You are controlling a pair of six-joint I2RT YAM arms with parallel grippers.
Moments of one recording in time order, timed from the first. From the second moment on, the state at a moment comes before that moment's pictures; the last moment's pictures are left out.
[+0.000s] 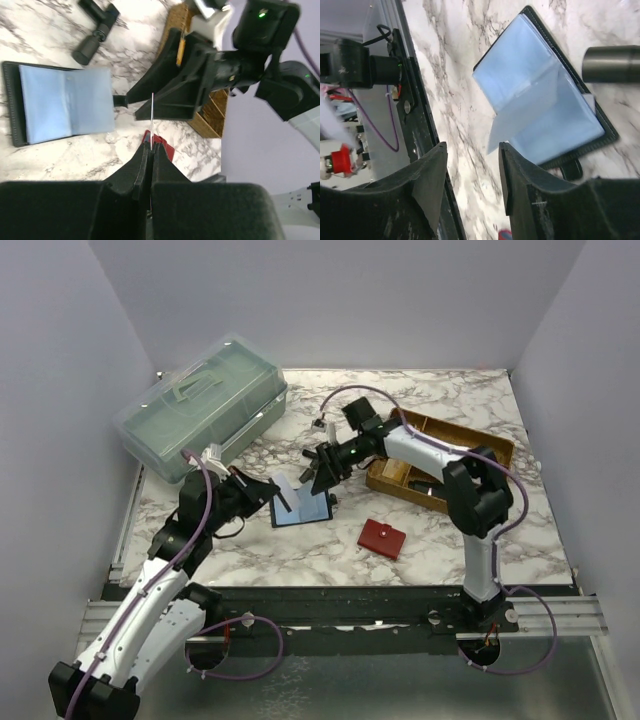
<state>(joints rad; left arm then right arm) -0.39 0.67 0.61 -0.30 0.15 -0.99 0.60 2.08 1.54 -0.48 -0.93 0.08</state>
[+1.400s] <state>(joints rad) -0.58 1.30 0.62 0.70 0.57 -0.89 0.32 1.61 1.05 0.08 -1.49 0.45</state>
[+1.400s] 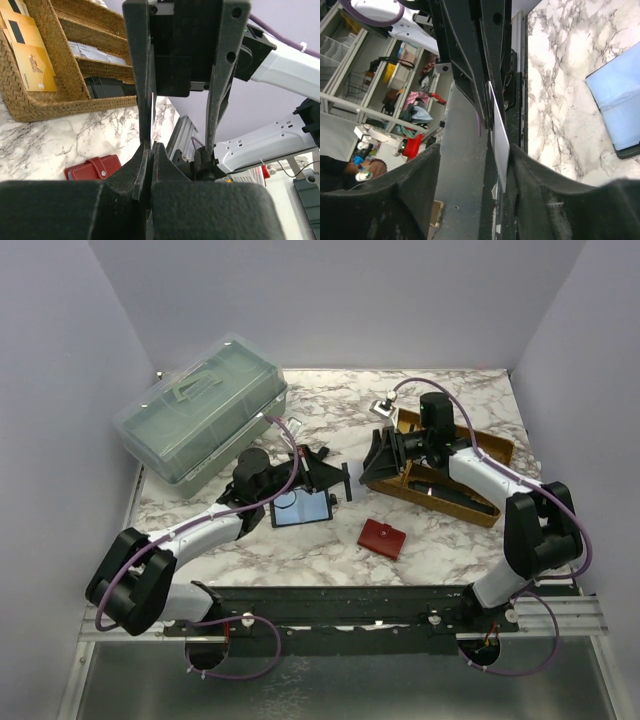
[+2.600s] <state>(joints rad) -0.39 1.57 0.92 0.47 0.46 -0.62 -0.14 1.77 1.67 -1.05 -1.01 -0.70</state>
